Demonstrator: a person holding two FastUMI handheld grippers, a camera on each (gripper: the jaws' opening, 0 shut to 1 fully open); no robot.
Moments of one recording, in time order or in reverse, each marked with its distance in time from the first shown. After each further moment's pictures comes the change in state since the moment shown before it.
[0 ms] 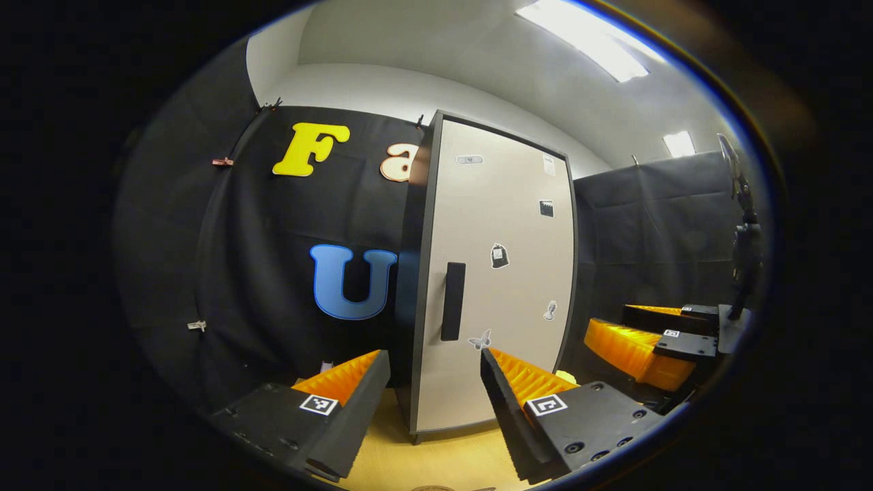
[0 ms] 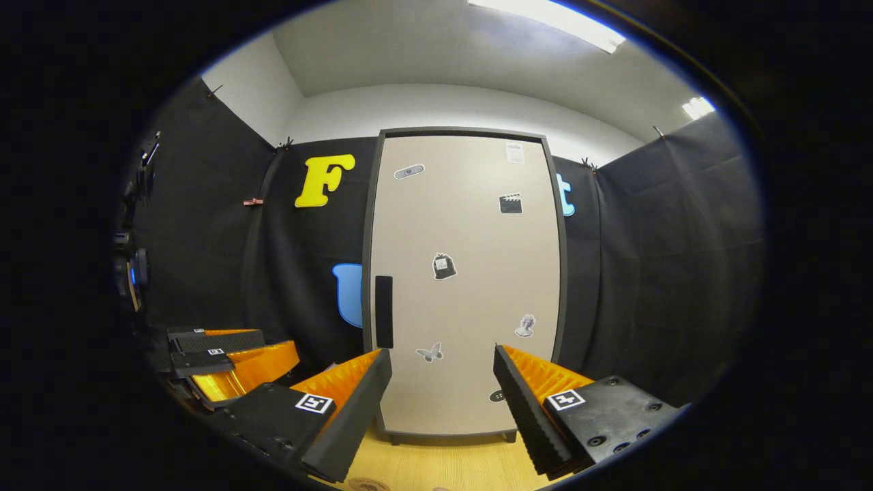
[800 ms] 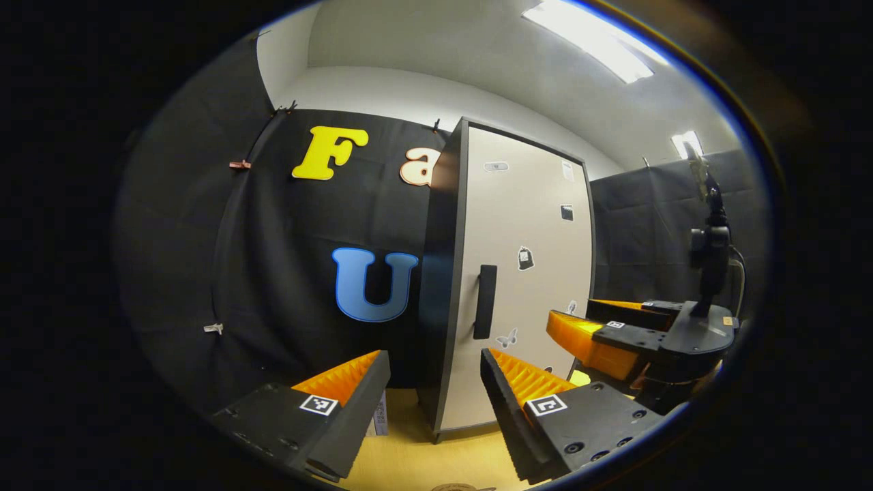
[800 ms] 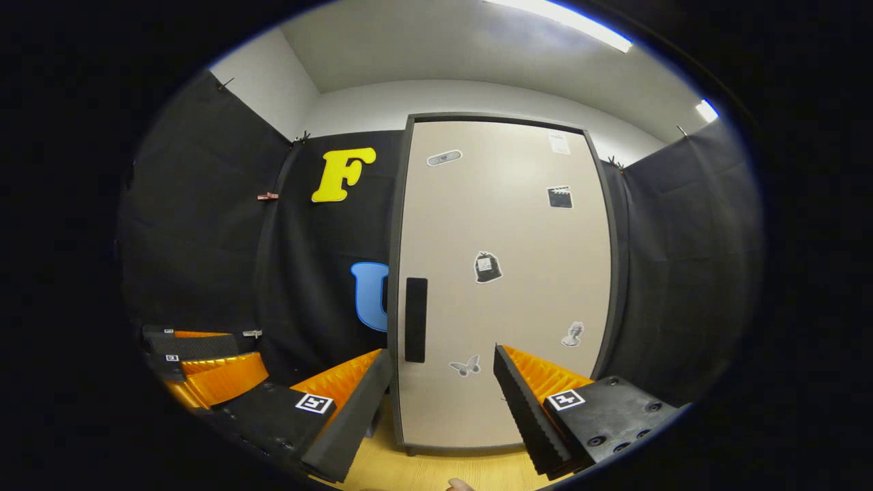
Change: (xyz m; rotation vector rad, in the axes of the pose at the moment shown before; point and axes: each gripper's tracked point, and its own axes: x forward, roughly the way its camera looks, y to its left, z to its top) left arm -0.018 0.053 0.000 0.005 -0.002 0.066; right arm 0.062 0.051 -0.011 -0.029 0.004 0.090
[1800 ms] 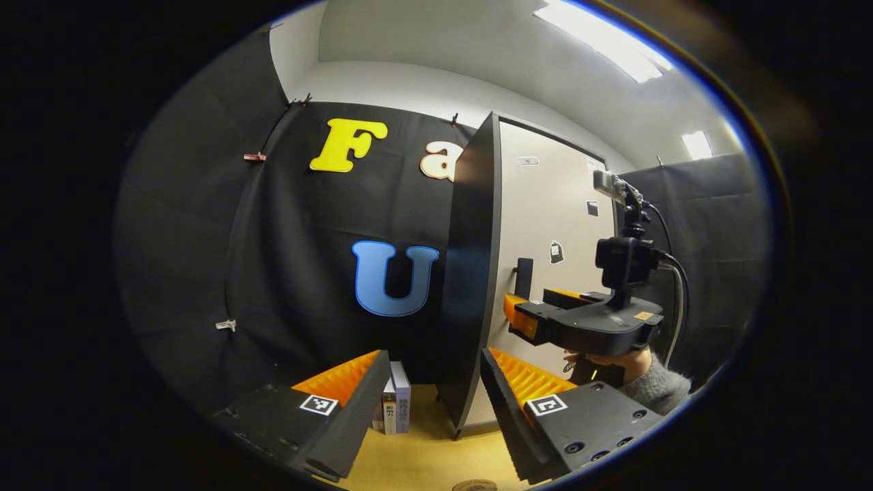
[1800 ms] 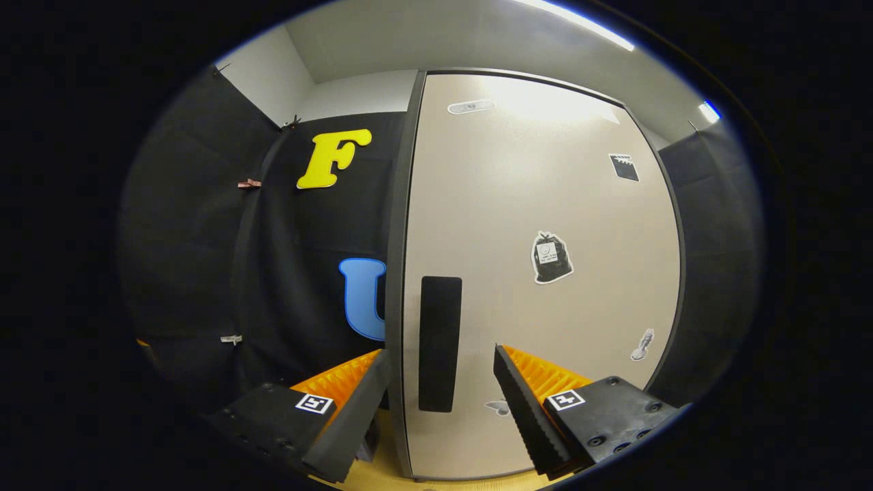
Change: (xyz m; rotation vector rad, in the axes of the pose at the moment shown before) left arm 0.004 0.048 -0.010 -0.021 0.030 0.033; right arm 0.139 0.025 -0.028 0.006 0.005 -0.046
